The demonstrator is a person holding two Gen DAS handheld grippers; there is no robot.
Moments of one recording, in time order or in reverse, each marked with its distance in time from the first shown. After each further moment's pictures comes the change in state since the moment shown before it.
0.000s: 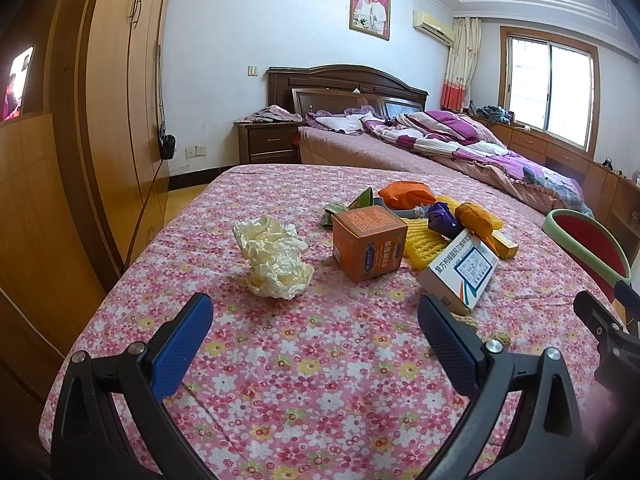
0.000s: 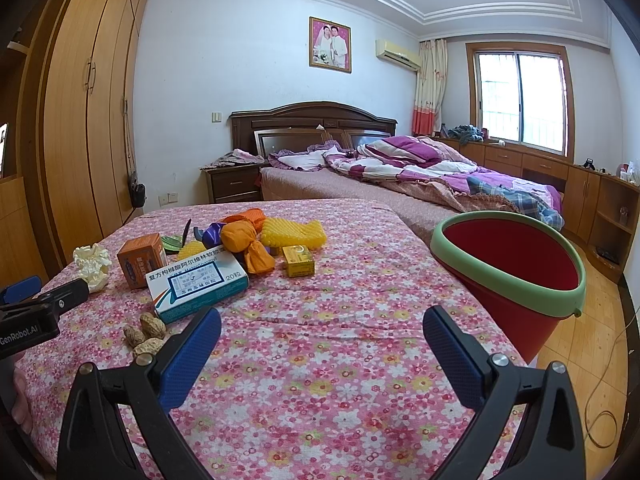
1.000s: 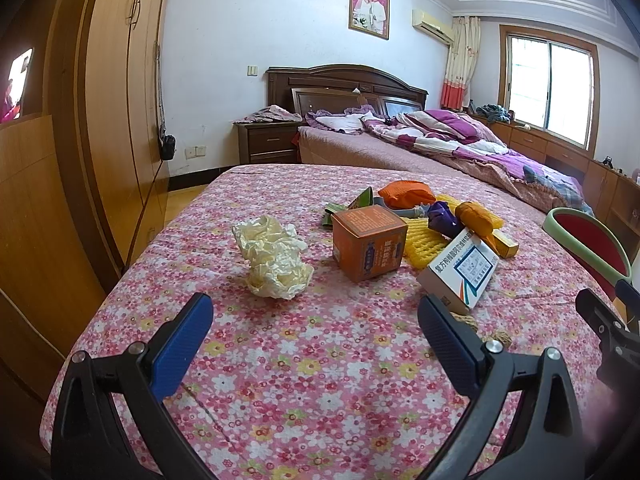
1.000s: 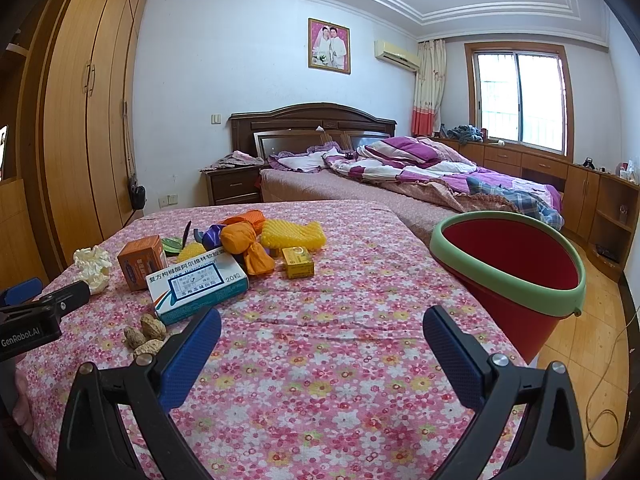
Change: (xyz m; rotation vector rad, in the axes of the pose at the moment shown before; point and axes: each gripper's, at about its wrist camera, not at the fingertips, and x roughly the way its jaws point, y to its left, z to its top) left arm 0.000 -0.001 -0.004 0.003 0.002 0.004; right arm -0.001 -0.001 0.001 0.005 -0.003 0.001
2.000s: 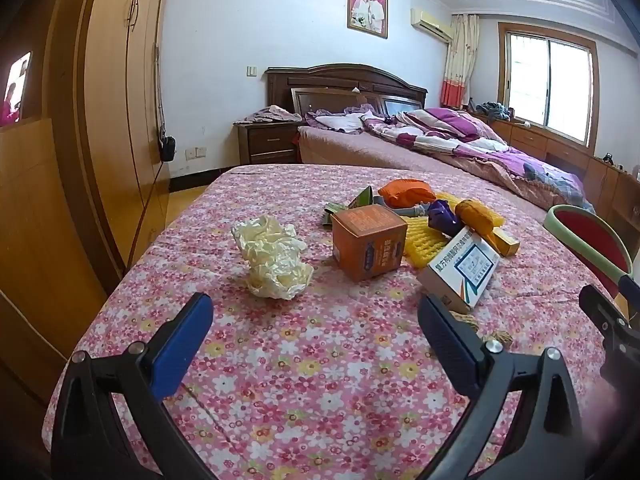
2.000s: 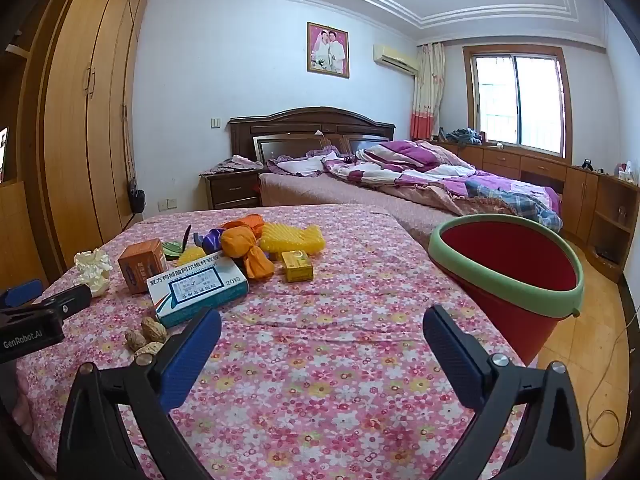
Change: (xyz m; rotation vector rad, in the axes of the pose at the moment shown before) left arm -0.001 0.000 0.000 0.008 0.006 0.003; right arm -0.005 0.002 0.000 -0.014 -0.021 -0.006
